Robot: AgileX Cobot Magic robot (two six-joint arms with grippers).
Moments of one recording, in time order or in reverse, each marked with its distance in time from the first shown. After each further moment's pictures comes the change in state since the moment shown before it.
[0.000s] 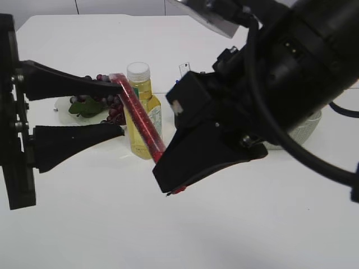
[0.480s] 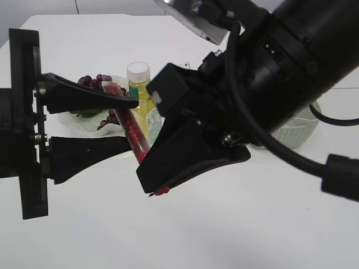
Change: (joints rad) left arm -0.062 0.044 -0.002 -0.005 -0.027 0.001; right arm 0.000 0.037 0.000 0.085 -0.021 0.000
